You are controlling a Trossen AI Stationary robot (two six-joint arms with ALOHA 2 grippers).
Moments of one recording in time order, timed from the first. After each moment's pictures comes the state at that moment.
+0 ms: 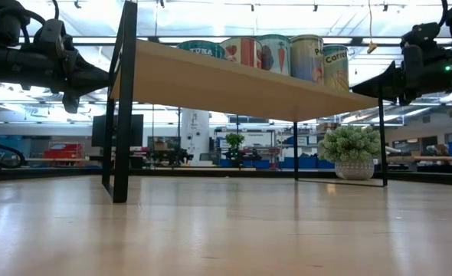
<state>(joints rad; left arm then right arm) 0.27 0.03 0.01 0.05 -0.12 -0.41 -0.02 0.10 0.01 0.08 0.52 0.00</state>
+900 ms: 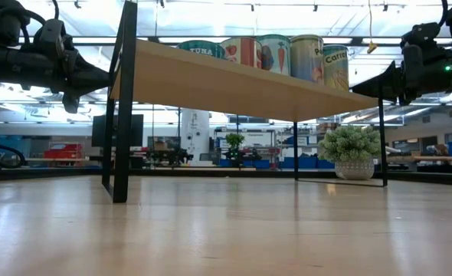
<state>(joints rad) 0.27 0.03 0.01 0.06 -0.12 -0.41 -0.02 0.10 0.01 0.08 0.52 0.00</state>
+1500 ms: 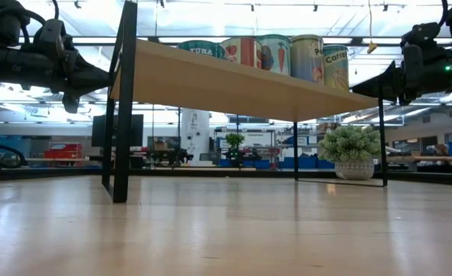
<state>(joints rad) 0.27 0.03 0.01 0.06 -0.12 -0.41 -0.02 0.10 0.01 0.08 0.52 0.00</state>
